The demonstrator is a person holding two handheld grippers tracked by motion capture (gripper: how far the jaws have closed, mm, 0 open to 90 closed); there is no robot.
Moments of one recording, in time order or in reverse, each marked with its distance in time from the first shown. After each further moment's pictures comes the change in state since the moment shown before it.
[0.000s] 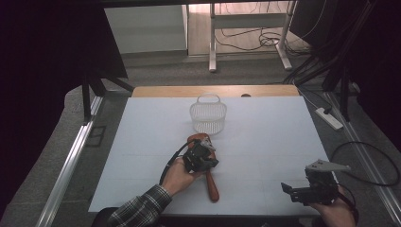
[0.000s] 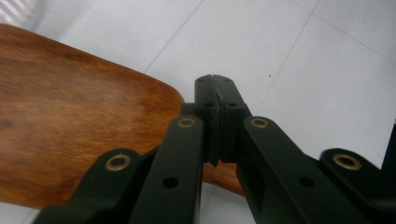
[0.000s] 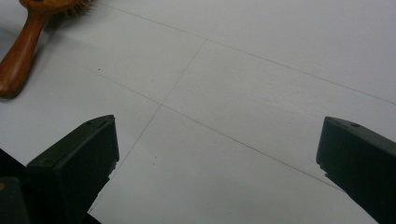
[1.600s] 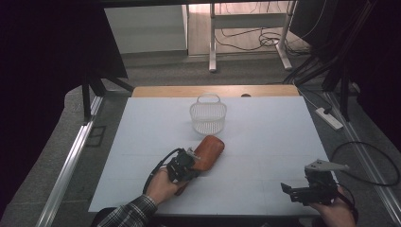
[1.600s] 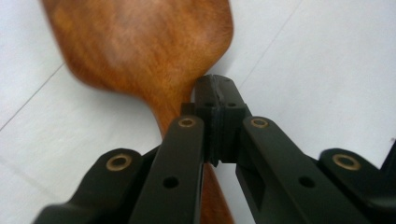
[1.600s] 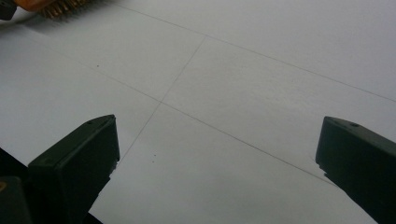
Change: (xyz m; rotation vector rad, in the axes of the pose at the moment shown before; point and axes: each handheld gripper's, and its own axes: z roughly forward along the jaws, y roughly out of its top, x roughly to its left) left arm 0.012 -0.050 -0.016 0.136 0.048 -0.061; right arm 0.000 0.001 0.001 0.016 -0.001 -0.002
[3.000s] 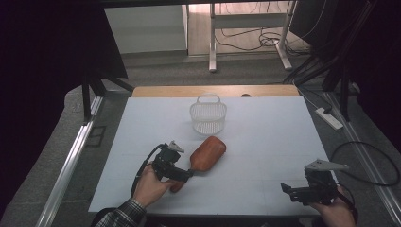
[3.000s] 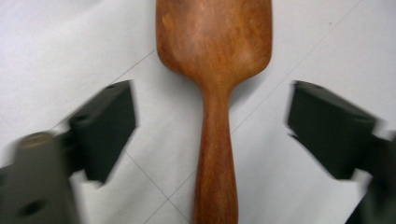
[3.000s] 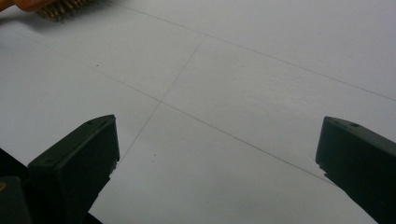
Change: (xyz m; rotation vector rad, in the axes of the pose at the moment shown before) left arm 0.012 -0.017 -0.035 -0.123 0.074 -0.144; right arm 0.000 0.000 0.001 0.004 -0.001 0.001
